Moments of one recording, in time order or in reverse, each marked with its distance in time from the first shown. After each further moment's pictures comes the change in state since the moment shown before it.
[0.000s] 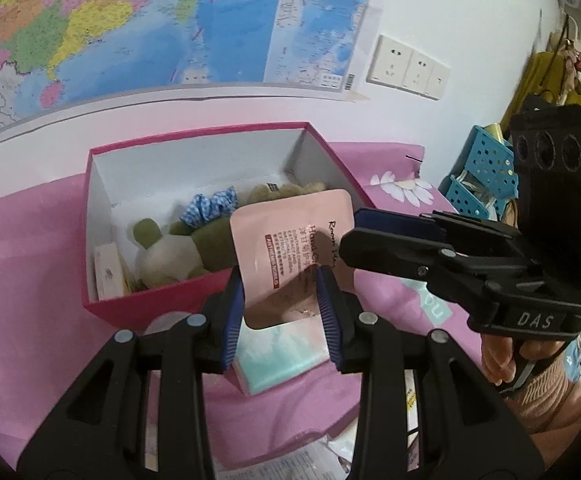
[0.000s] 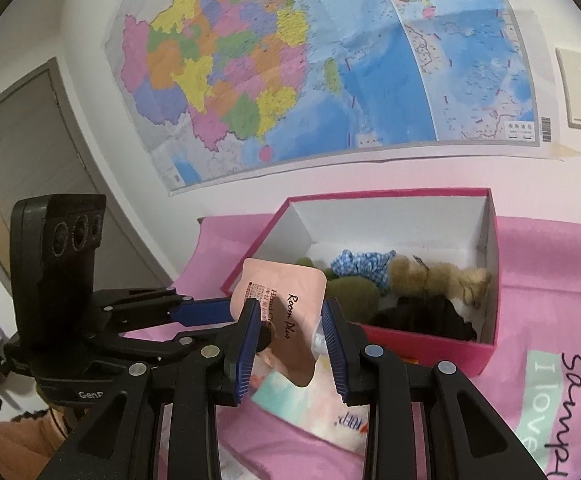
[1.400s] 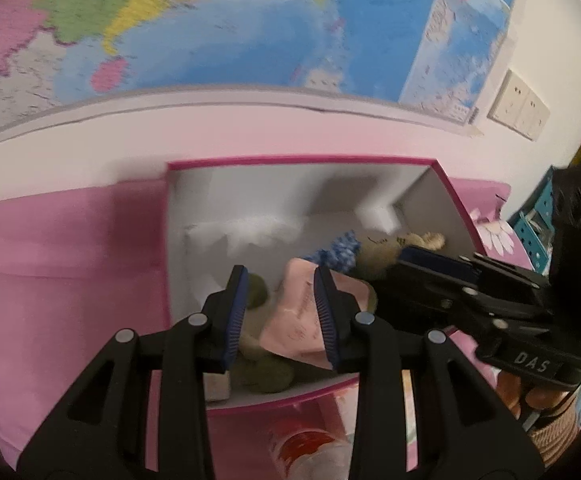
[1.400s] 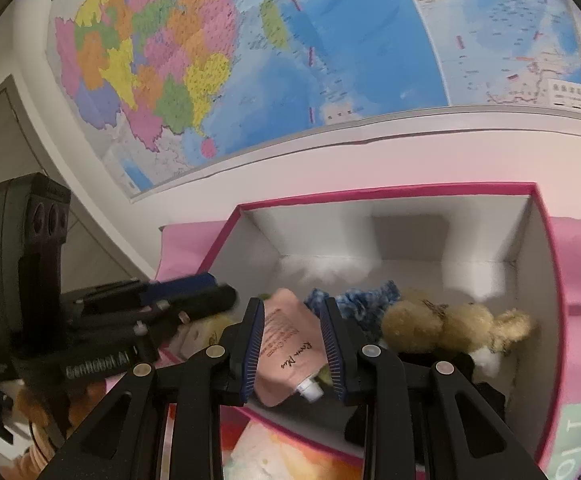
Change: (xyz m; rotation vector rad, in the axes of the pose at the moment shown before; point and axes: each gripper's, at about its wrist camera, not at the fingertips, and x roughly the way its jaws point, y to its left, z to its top) left arm 0.041 0.075 0.052 -0.149 0.040 0.191; right arm 0.082 -0.039 0.034 0.101 0.068 -0.045
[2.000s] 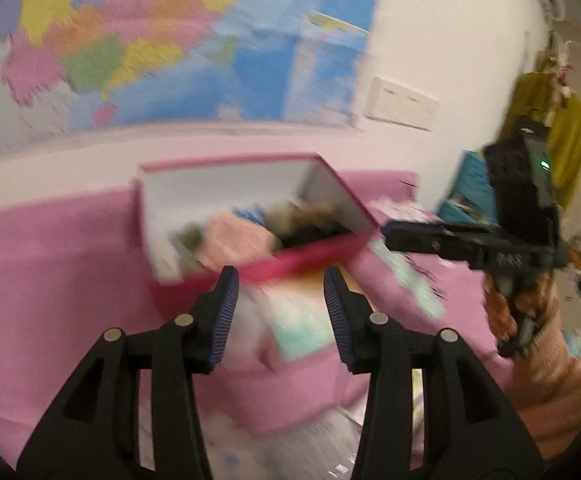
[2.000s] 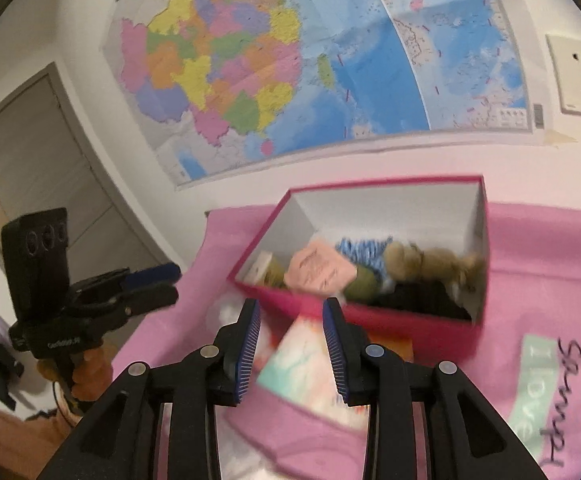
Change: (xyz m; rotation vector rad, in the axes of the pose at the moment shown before) left arm -0.110 -0.021 -0.093 0.125 -0.155 -0.235; right arm -0.110 0.024 -0.064 -0.084 -0.006 0.068
